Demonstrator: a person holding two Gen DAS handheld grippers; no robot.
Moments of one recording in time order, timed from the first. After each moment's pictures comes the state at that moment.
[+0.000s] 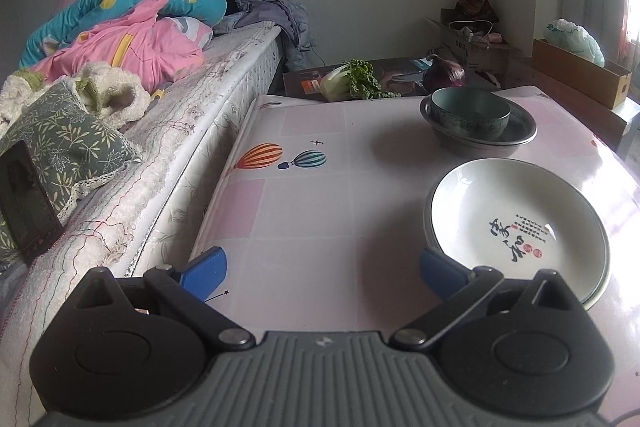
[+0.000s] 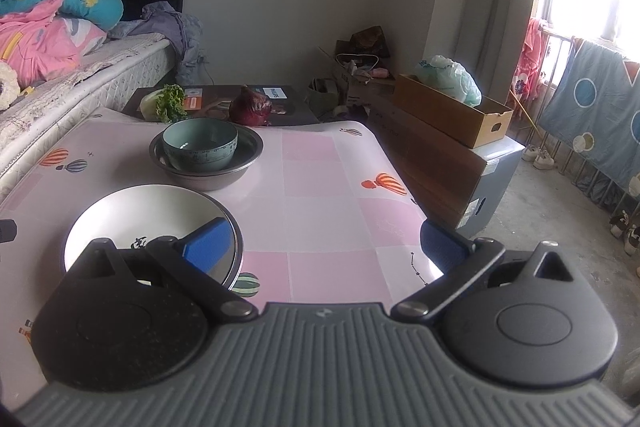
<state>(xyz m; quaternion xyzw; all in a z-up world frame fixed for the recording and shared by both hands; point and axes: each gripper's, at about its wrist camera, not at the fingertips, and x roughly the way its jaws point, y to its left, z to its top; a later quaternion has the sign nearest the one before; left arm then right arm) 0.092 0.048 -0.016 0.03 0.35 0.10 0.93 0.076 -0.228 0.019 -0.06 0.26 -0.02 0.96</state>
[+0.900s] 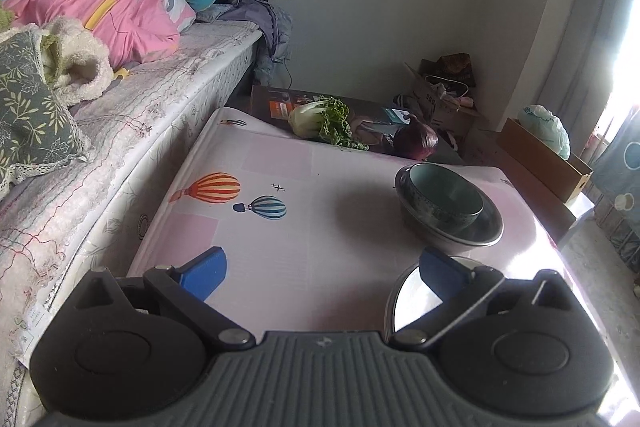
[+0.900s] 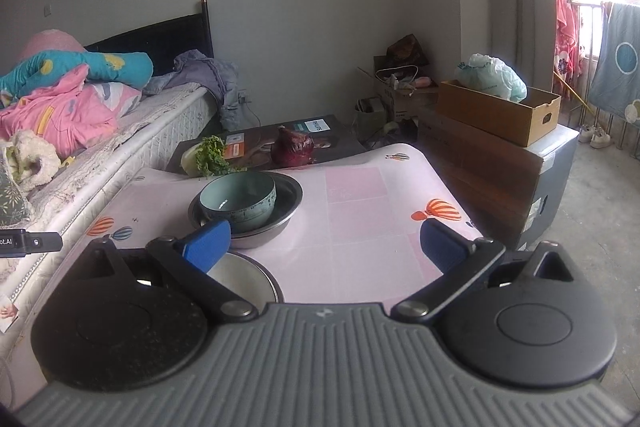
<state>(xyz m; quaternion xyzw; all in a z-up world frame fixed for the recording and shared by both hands) 0.144 0.096 0.005 -0.13 0.32 0.03 0.94 0.128 -0.263 0.036 0.06 0.24 0.07 0.97</state>
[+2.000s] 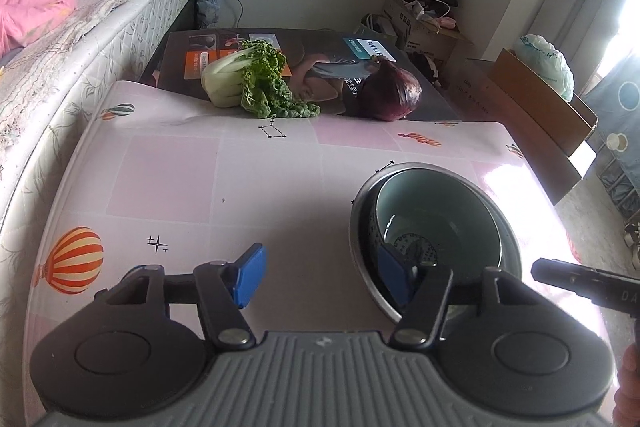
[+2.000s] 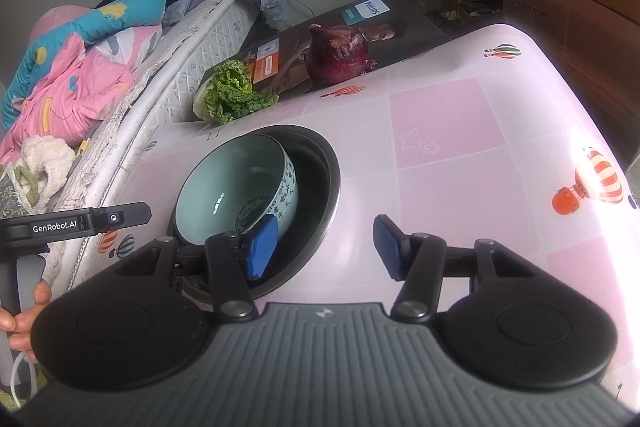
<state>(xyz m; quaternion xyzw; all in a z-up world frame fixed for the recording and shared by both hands) 0.348 0.051 -0.028 -0.10 0.44 -0.04 0.89 0.378 -0.240 -0.053 0.15 0.42 0.17 0.88</state>
